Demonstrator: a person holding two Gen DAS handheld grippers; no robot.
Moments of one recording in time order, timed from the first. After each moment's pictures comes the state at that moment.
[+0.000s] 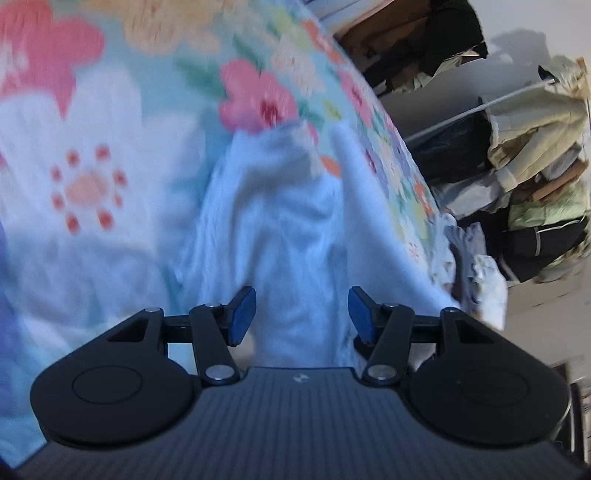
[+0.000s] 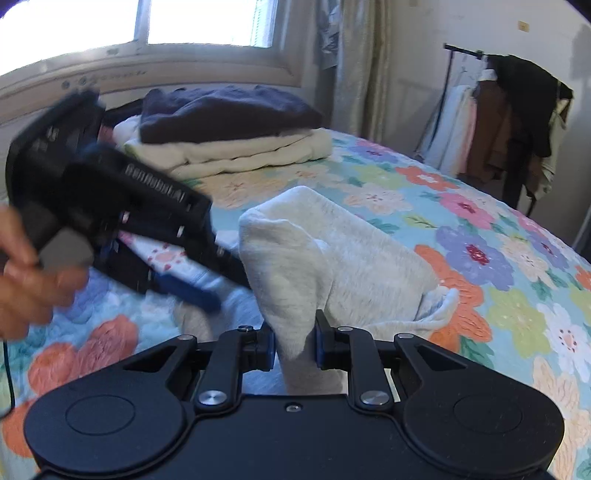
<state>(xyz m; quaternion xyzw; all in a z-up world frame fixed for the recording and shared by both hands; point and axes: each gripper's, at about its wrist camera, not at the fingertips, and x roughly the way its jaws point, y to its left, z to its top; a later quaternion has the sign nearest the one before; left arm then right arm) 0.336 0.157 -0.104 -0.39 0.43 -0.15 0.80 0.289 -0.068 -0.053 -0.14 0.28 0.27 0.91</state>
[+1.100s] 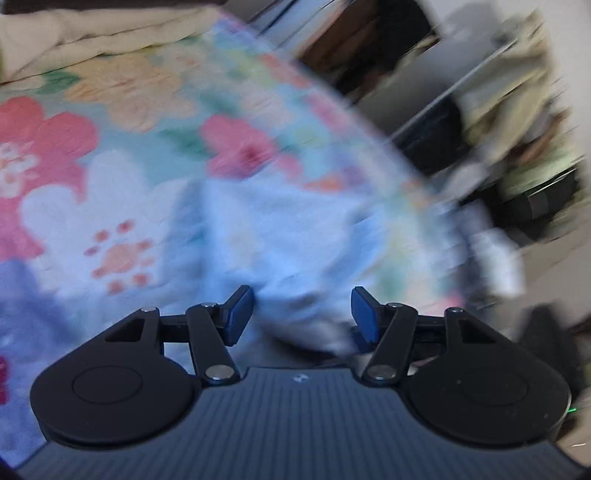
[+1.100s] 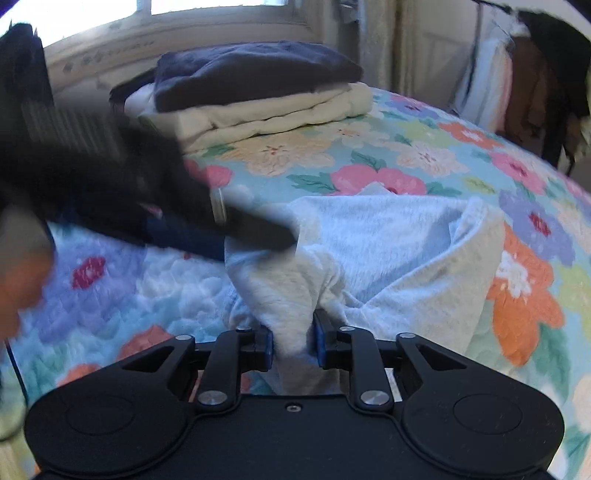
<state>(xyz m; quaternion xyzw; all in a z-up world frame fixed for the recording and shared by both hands) 0.310 0.175 -0.079 -0.29 0.40 -0.16 0.85 0.306 -0.016 -0.067 -0.10 0.37 0.30 0.88</state>
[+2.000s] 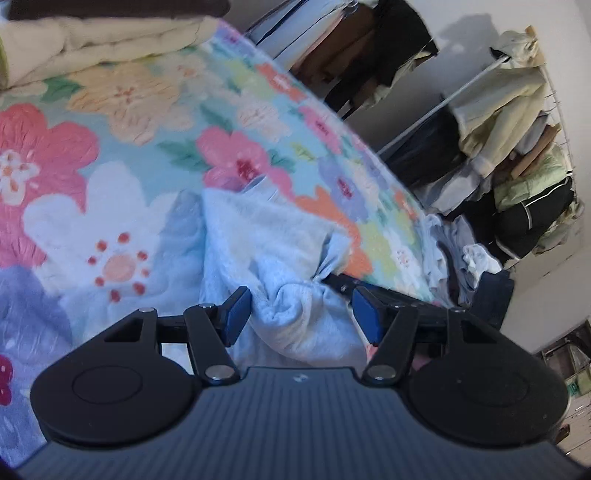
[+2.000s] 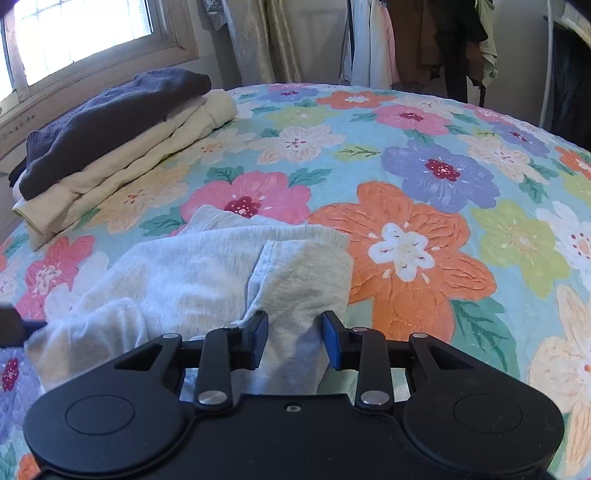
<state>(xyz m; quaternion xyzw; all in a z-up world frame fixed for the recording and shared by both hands) 0.302 0.186 -0.064 -0.31 0.37 -0.19 0.86 0.383 -0.085 -0.074 0.01 0.39 0.17 0.91</state>
